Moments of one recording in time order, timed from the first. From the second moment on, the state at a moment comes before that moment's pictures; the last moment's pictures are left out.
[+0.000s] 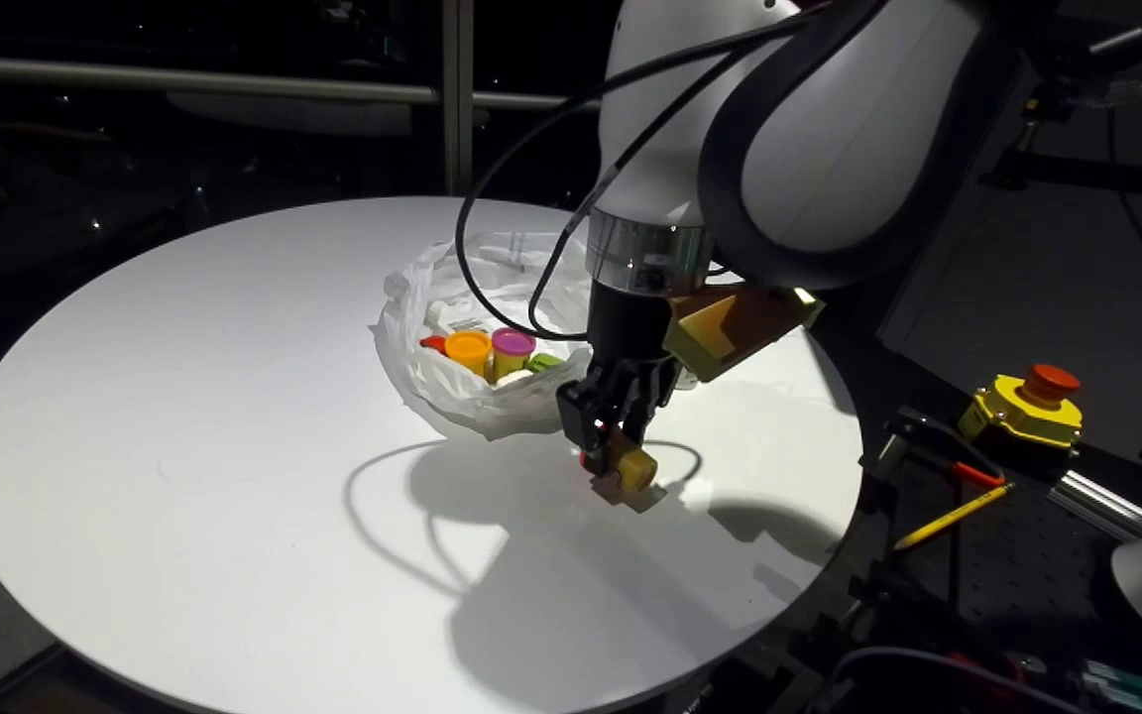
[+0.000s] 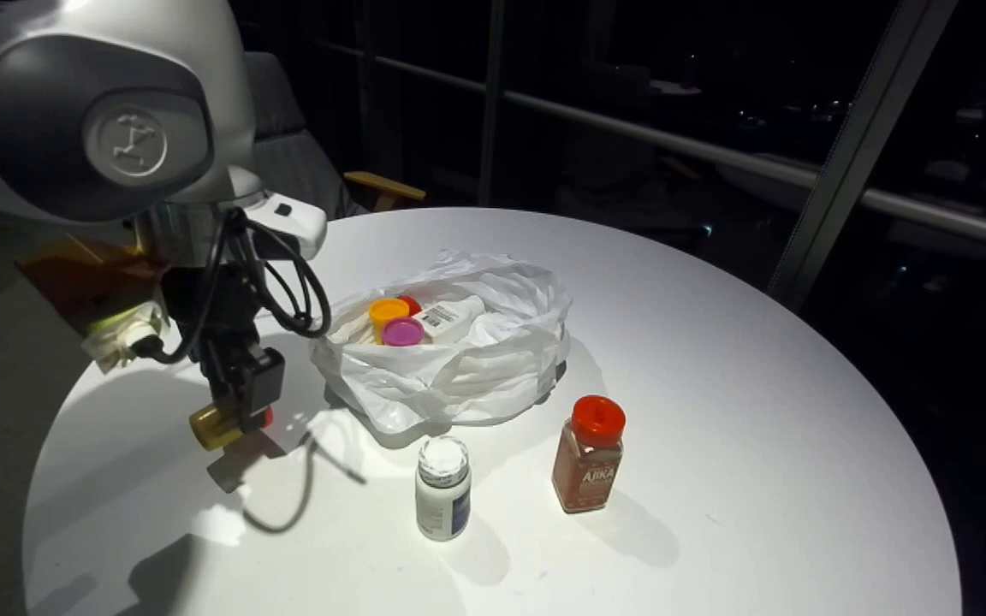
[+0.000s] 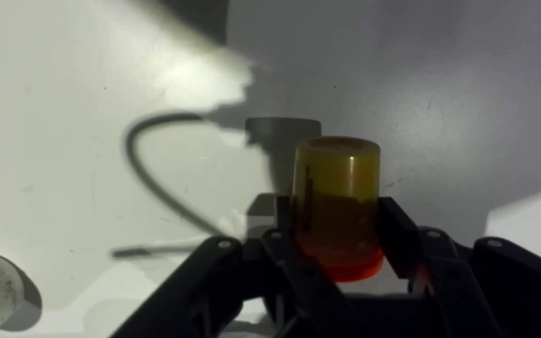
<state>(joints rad) 0.25 0.38 0.03 -2.48 0.02 2.82 0.41</state>
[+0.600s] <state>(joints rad) 0.24 0.32 0.02 -2.43 0.02 2.85 0.40</state>
